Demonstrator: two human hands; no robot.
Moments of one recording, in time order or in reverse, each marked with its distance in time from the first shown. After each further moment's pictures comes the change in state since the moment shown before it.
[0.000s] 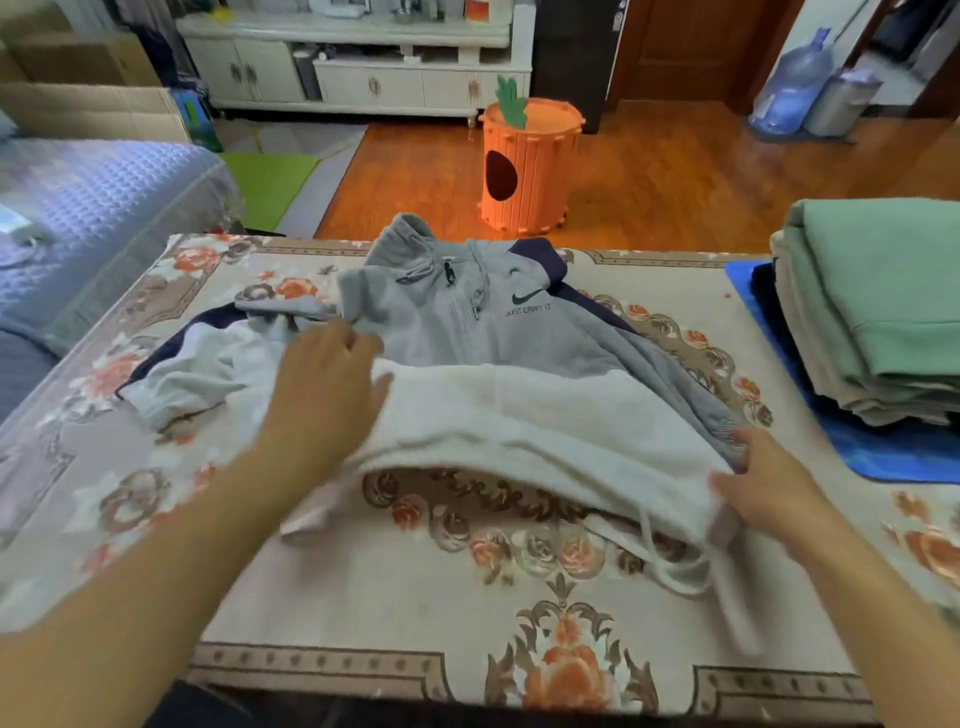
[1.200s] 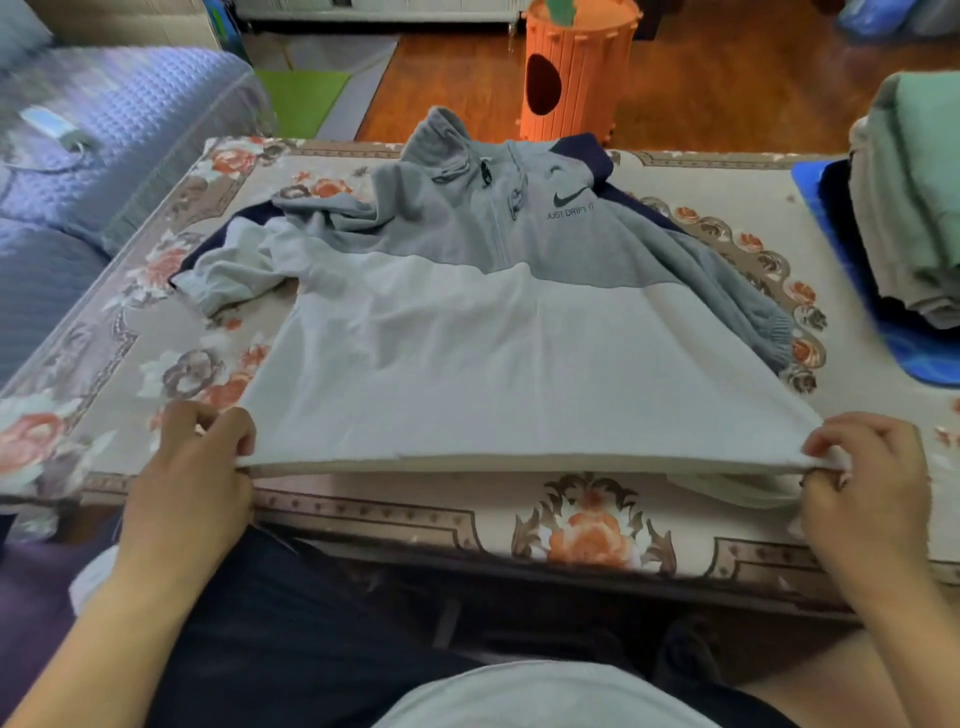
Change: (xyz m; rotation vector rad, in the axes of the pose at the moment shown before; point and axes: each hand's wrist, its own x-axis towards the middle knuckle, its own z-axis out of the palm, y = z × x) left_hand -0.221 -0.049 -0.013 -0.119 -0.098 -0.441; right_hand -0.091 0.081 0.035 0.047 0.498 -0.496
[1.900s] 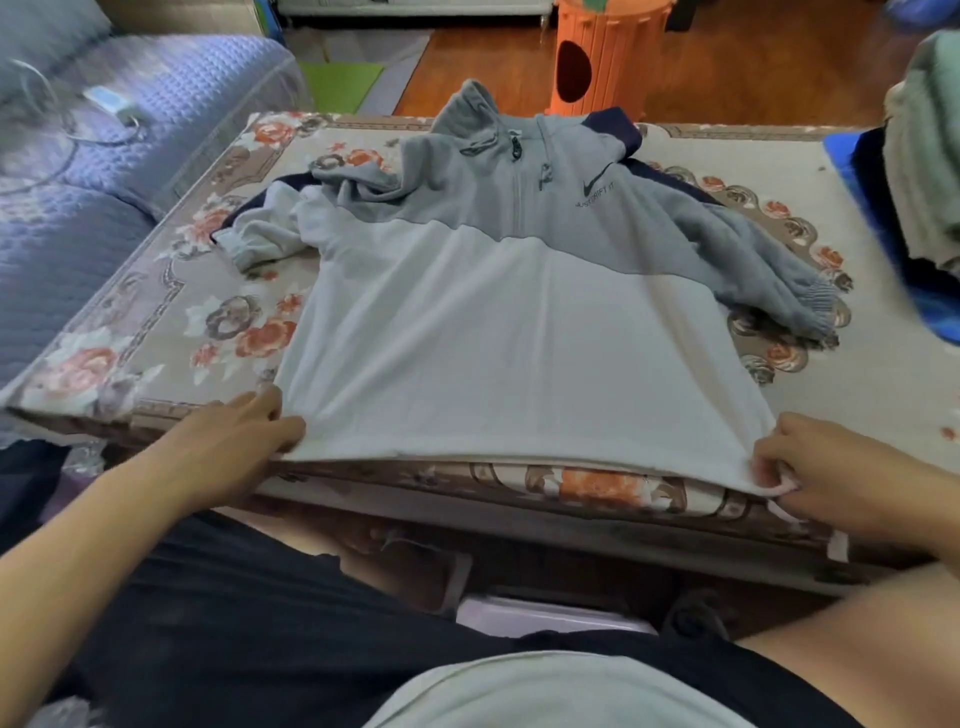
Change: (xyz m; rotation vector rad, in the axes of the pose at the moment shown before) left_hand -0.005 -0.044 0.007 0.603 -0.452 0.558; right_hand 0.016 0.008 -0.011 -0.540 -1.053 -0.373
